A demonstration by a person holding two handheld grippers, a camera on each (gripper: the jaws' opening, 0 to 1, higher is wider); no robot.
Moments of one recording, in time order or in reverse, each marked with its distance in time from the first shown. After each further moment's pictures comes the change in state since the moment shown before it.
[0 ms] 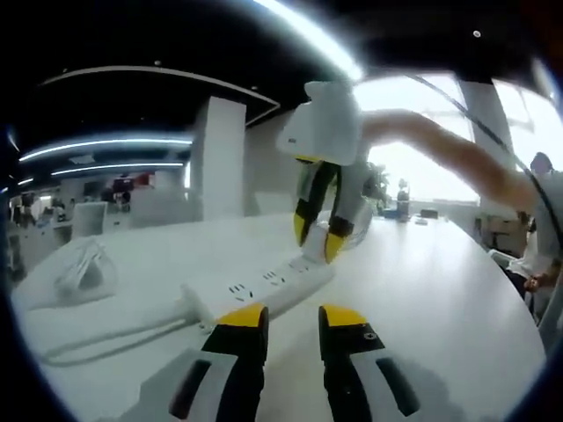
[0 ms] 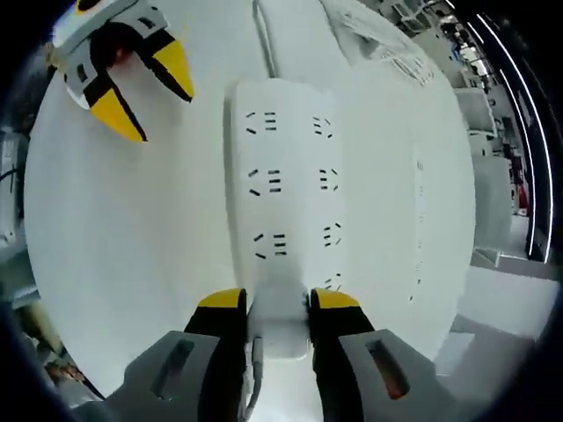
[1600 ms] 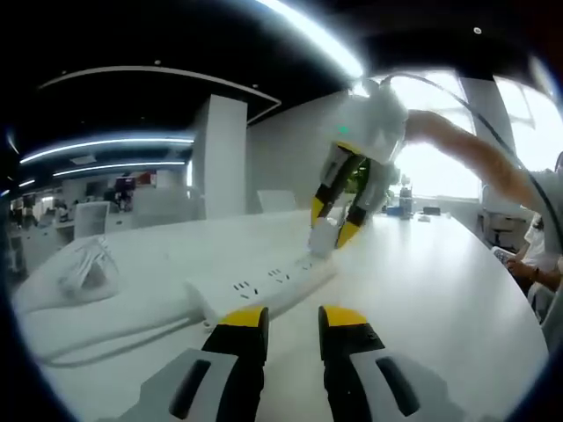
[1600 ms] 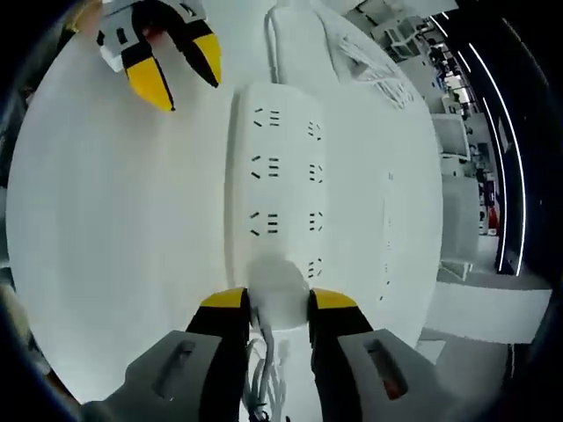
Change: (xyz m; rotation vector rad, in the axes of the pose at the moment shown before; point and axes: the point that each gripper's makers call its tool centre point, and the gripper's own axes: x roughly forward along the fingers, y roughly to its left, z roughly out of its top) left arm -0.001 0.003 -0.003 0.005 0.013 0.015; right arm -0.019 -0.010 -0.012 -0.065 -0.105 -0.199
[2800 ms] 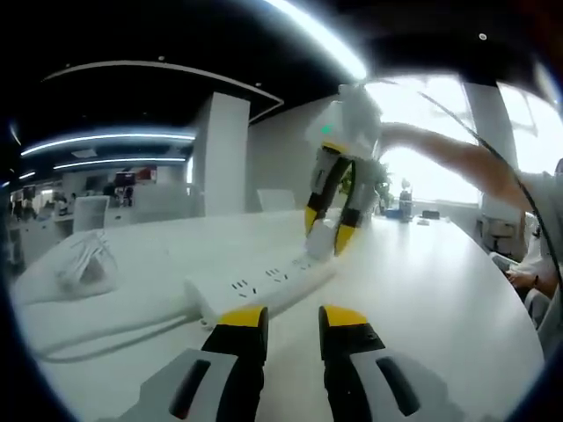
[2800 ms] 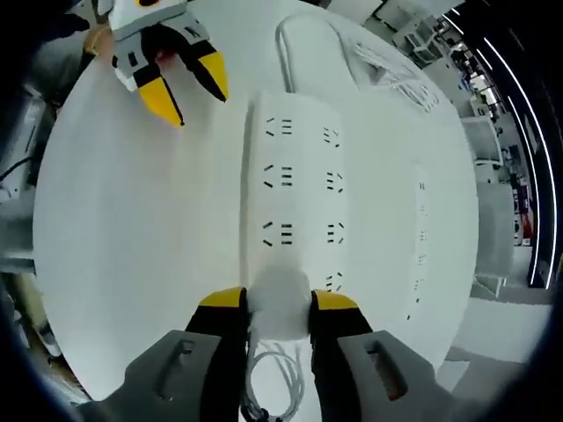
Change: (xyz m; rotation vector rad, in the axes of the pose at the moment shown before) left arm 0.001 0.000 0.000 -0.029 0.001 -0.007; right arm 0.013 0.008 0.005 -0.039 0.013 0.180
